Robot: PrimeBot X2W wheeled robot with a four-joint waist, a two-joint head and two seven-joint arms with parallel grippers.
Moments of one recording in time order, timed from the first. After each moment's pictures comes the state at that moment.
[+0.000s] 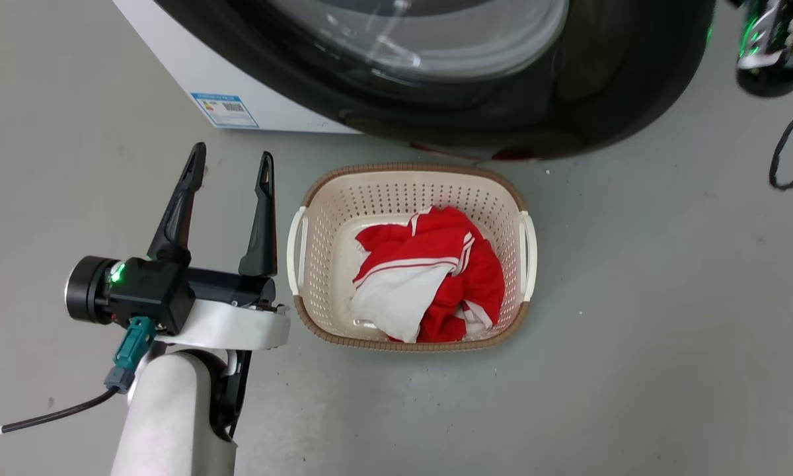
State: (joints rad) left arm -0.31 0.05 -0.03 0.01 -0.04 -0.12 -0.26; right arm -1.37 -0.18 -0.20 1.11 1.15 0.13 0.81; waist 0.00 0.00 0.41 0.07
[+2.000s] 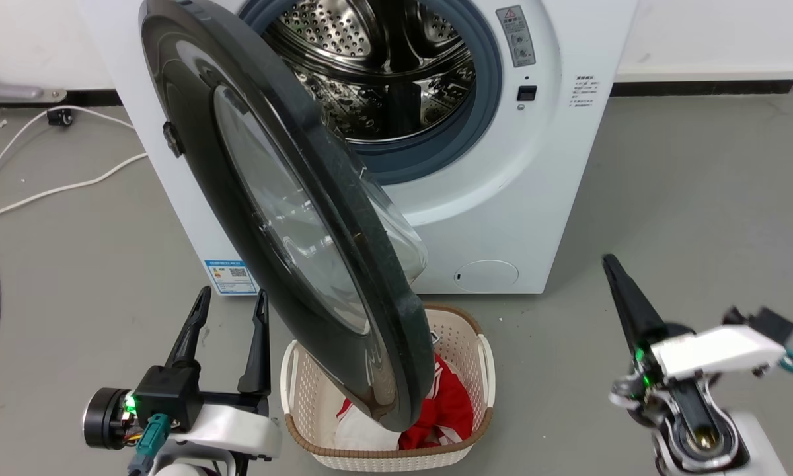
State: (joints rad) left arm -0.05 0.05 -0.01 0.07 -0.04 -0.09 -0.26; right arm -0.25 -0.07 0.09 0.29 1.46 0.13 0.08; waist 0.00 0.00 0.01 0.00
